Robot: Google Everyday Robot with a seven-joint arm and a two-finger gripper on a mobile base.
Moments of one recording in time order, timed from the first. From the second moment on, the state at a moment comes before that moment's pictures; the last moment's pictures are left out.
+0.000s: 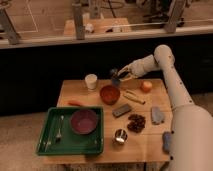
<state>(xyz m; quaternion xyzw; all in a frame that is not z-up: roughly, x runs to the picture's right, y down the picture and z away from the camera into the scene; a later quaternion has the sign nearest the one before) 0.110 -0.076 0.839 -0.13 -0.46 -0.07 0.87</state>
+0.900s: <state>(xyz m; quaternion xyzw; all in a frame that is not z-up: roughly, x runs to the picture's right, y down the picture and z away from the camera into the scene) 0.117 -0.072 0.856 -0.14 -0.45 -0.06 0.88</state>
